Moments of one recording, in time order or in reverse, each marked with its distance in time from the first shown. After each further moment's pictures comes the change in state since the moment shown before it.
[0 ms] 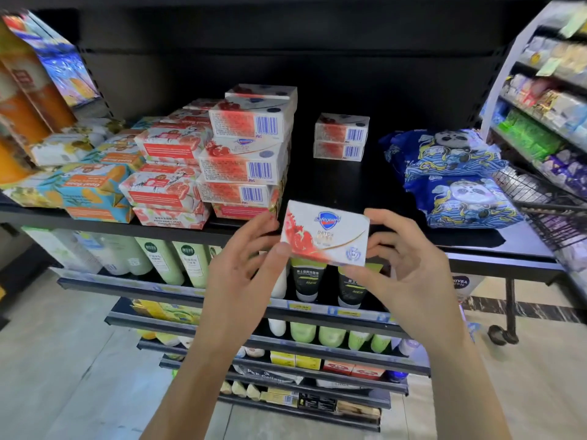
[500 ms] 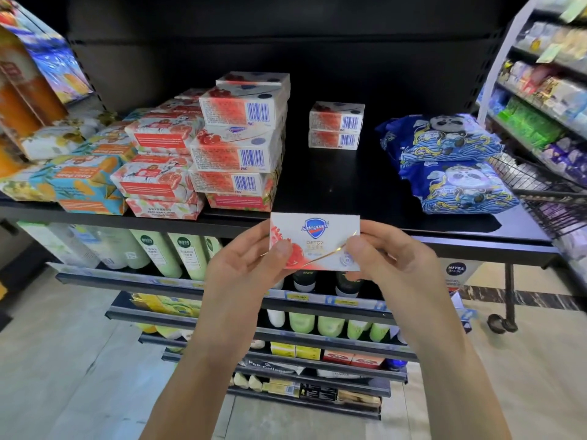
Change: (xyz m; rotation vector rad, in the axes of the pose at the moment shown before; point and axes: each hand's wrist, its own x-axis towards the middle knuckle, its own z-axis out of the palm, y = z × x) left_hand -0.014 0.007 0.012 -0.310 -0.051 -0.238; right_hand -0.016 -0.013 0.008 0.141 0.077 0.335
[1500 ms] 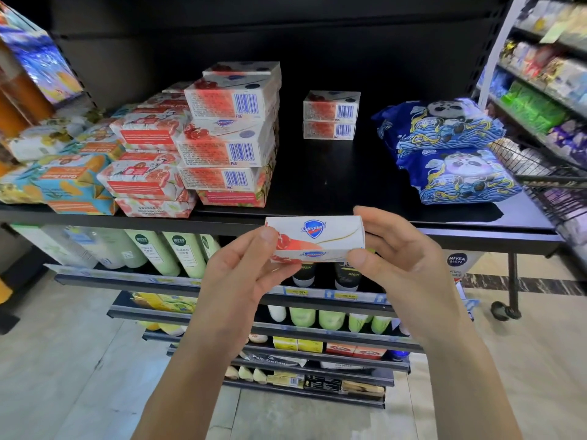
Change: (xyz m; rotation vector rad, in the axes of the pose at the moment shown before) left_hand 0.000 0.001 0.002 -0.026 -0.038 -0.063; right_hand 0.004 0.015 -0.016 0.147 -0.133 -0.111
